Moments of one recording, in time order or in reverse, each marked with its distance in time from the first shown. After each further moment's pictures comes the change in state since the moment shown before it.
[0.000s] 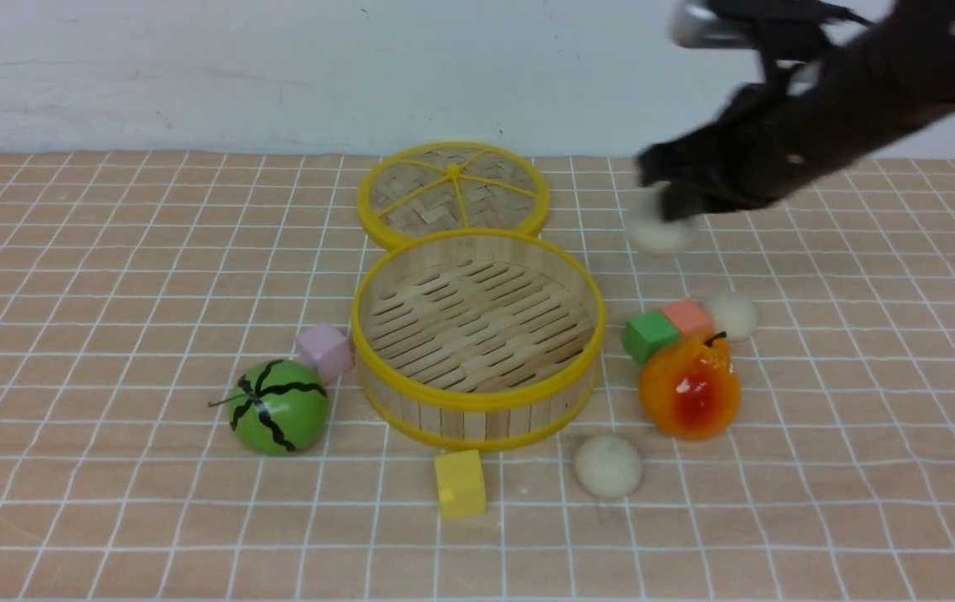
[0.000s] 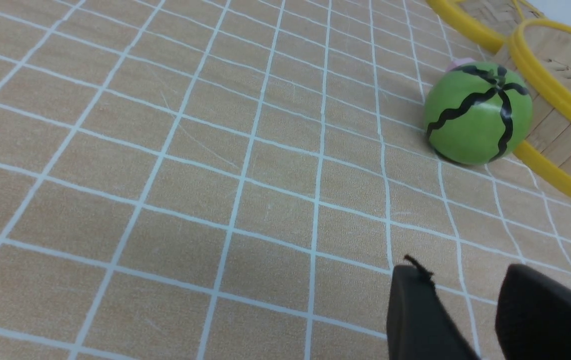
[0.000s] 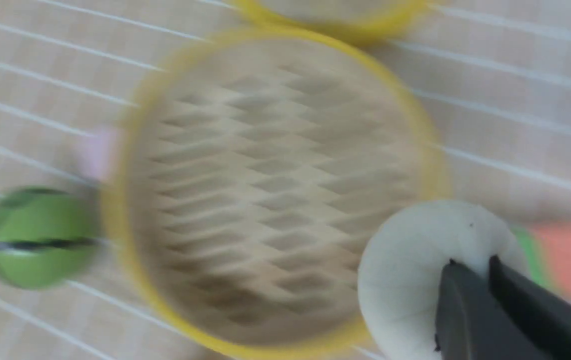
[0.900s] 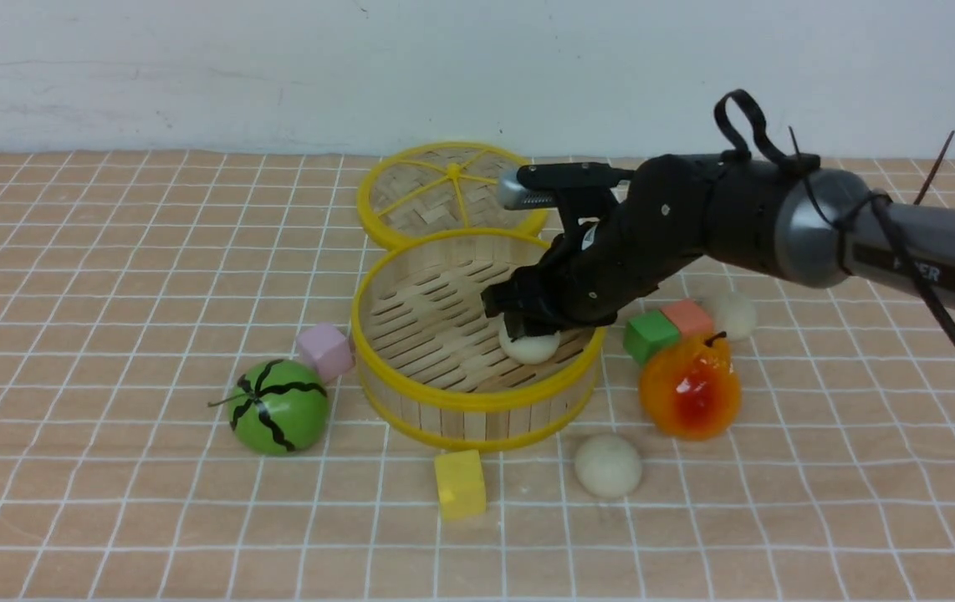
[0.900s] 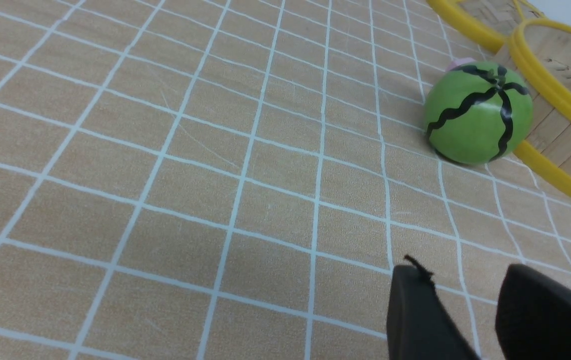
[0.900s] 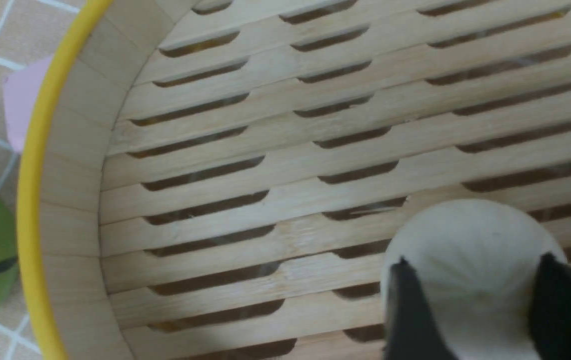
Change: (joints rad) right arm 0.081 0.355 -0.064 0.036 -0.154 0.024; left arm 0.000 0.000 0.000 0.000 0.000 0.000
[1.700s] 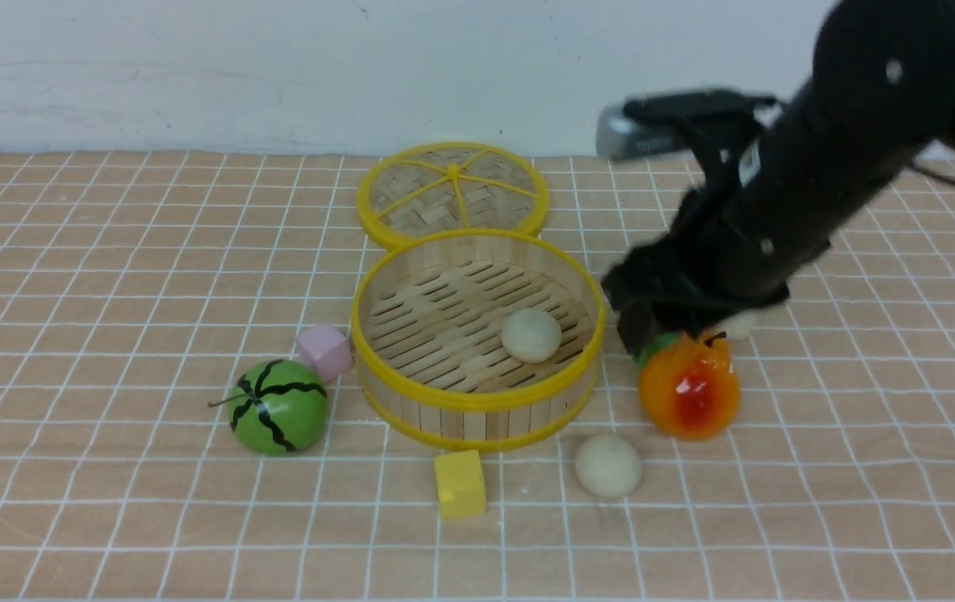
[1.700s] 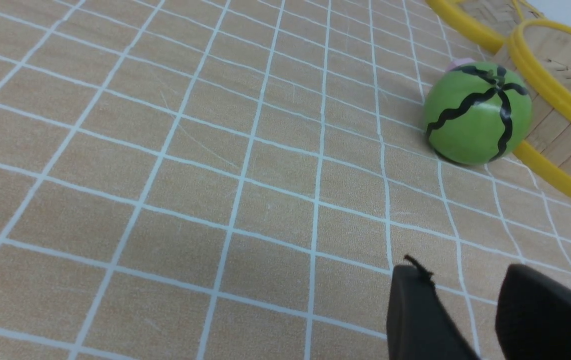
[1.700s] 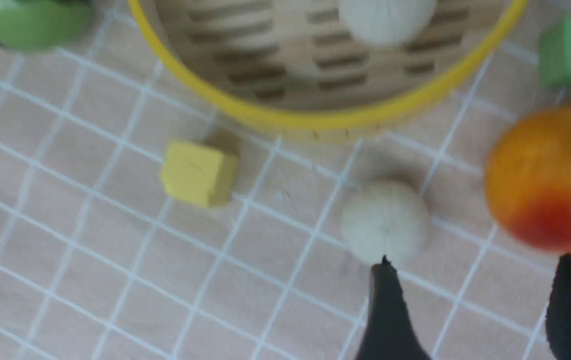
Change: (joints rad) right arm -0.010 -0.430 0.233 -0.114 0.409 0.021; left arm 0.000 0.000 0.000 0.000 0.000 0.000
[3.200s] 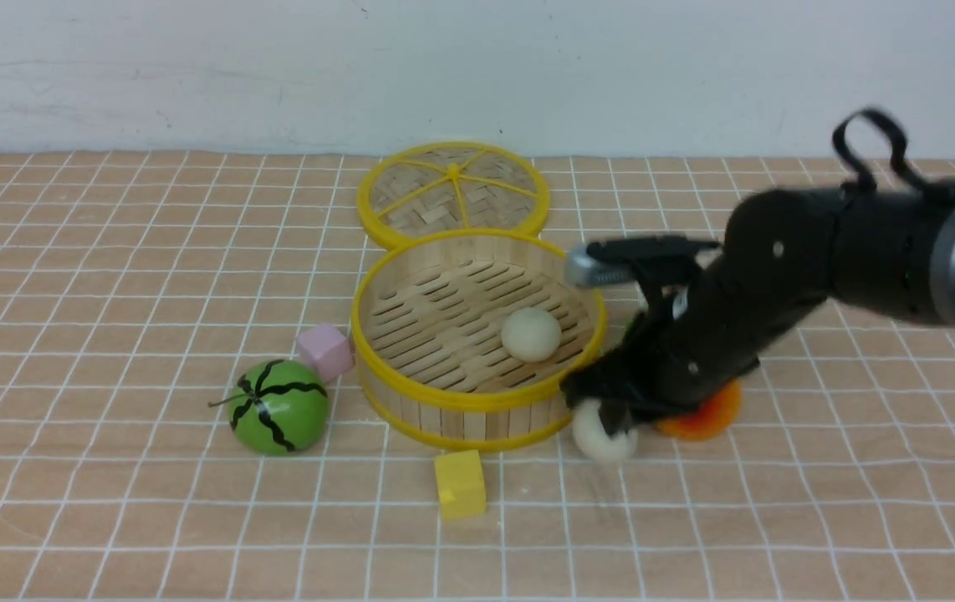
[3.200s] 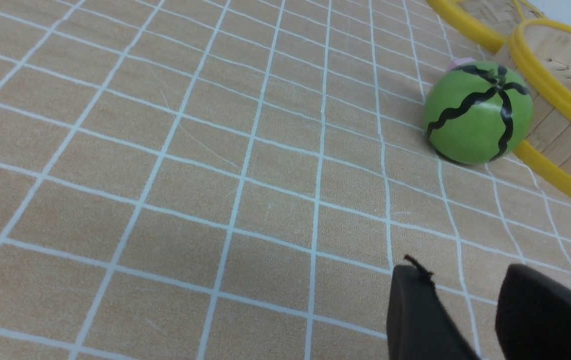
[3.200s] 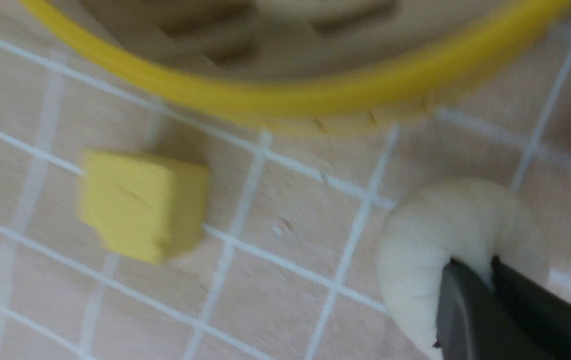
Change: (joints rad) right arm 0.000 0.156 0.088 0.104 -0.248 -0.038; left arm 0.000 0.000 0.000 0.000 0.000 0.000
